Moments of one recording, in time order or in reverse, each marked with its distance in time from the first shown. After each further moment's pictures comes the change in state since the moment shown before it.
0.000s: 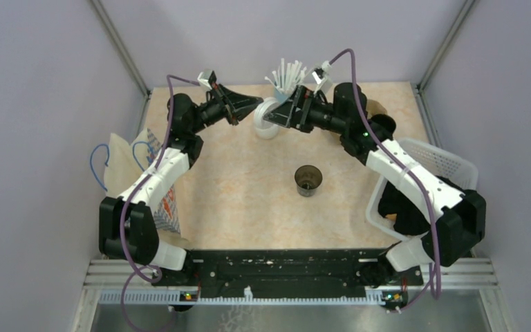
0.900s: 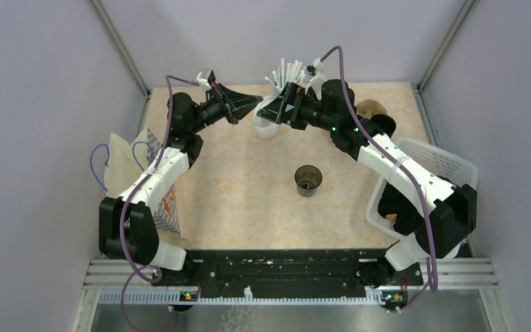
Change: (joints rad) left arm 0.000 0.000 0.009 -0.032 -0.026 0.008; right arm 0.052 0.077 0.092 -0.070 0.130 -0.023
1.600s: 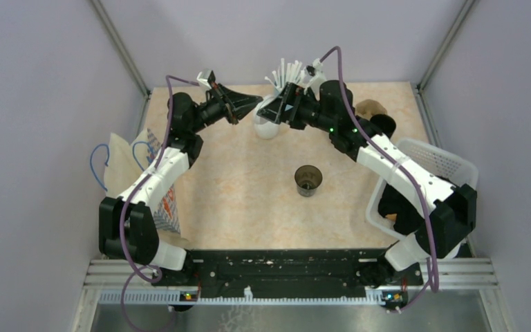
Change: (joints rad) left arm 0.000 0.000 0.000 -0.002 0.000 0.000; right arm 0.015 0.000 0.002 0.000 0.055 -0.007
